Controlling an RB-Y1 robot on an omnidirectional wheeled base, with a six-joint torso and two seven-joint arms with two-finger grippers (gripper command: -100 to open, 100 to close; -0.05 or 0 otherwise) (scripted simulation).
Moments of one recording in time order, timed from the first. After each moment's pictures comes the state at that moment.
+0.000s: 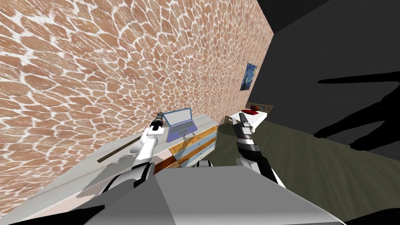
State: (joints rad) left arm -0.37 0.43 0.40 -1.42 -0.39 0.15 0.10; right arm 0.54 -0.02 0.07 -2.37 -0.06 -0.39 0.14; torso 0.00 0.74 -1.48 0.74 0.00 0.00
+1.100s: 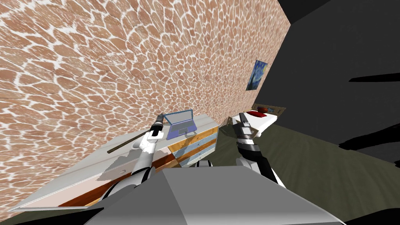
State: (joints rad) left arm -0.31 0.37 0.45 -1.39 -0.46 -0.12 0.13; right arm 0.54 -0.02 0.07 -2.37 -0.06 -0.39 0.14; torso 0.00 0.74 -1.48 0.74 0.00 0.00
